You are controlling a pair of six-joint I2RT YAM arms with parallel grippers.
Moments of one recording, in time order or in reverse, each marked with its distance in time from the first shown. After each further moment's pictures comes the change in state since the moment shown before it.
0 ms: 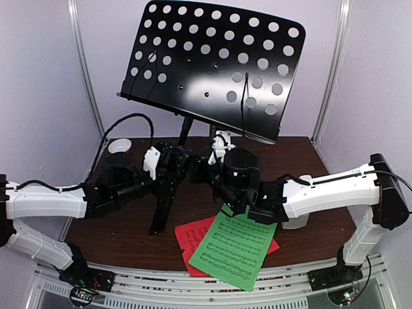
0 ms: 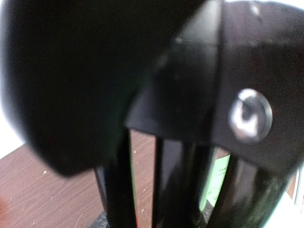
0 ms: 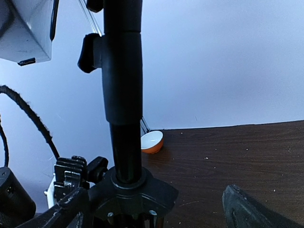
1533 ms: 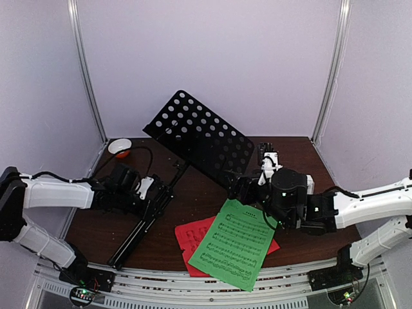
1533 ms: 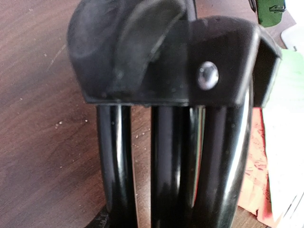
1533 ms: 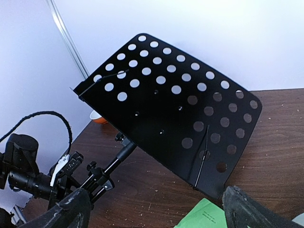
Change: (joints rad) left arm 0.245 0.117 -0.025 -0.554 0.266 -0.158; right arm -0.034 -0.415 -0.441 -0.225 0.070 0.108
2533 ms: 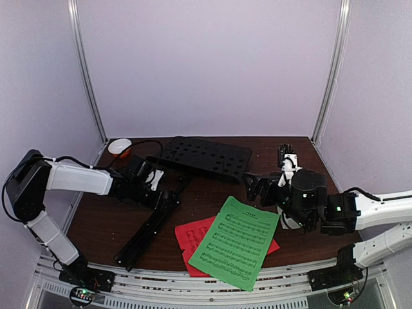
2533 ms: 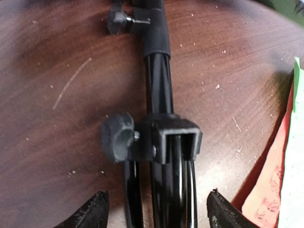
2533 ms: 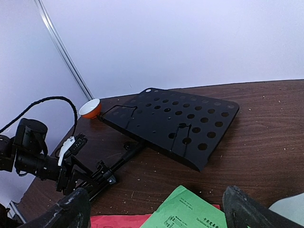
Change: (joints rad) left arm 0.000 0.245 0.197 -0.022 -0.086 -0.030; right arm -0.011 -0.205 -0.074 -0.195 0.025 0.051
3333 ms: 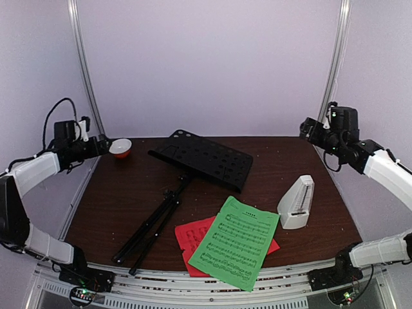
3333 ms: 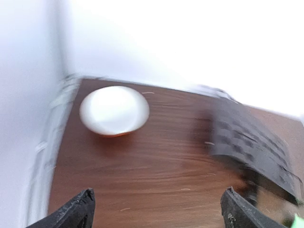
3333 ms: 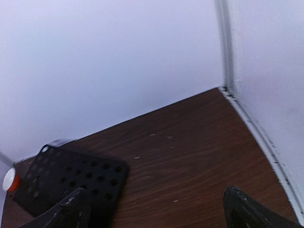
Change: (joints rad) left arm 0.634 -0.262 0.144 0.072 0.100 0.038; right arm -0.828 0.076 0.362 -0.365 -0.425 -0.084
